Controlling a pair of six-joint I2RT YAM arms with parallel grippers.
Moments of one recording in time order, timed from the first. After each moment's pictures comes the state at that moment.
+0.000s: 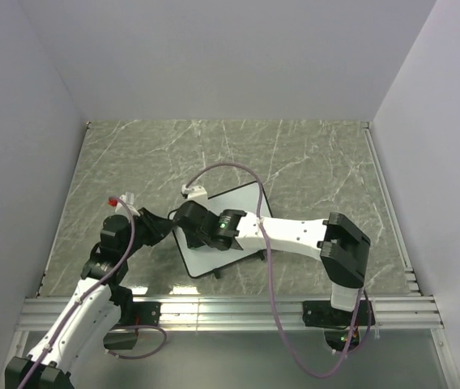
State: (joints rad) left arm -0.24 0.56 0.24 -0.05 0.27 -0.89; right arm 1.19 1.83 1.43 -0.50 0.35 0.70
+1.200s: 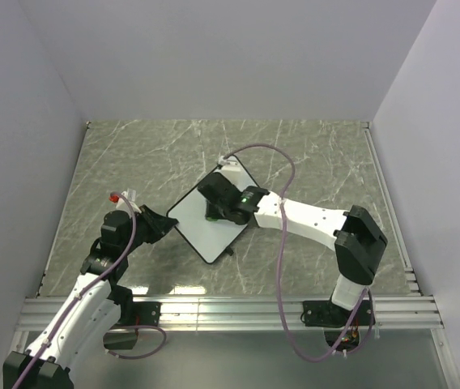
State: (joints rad) left arm -0.25 0.61 0.31 -0.09 0.27 -0.85; right arm 0.98 1.73 1.33 -0.51 0.41 0.87
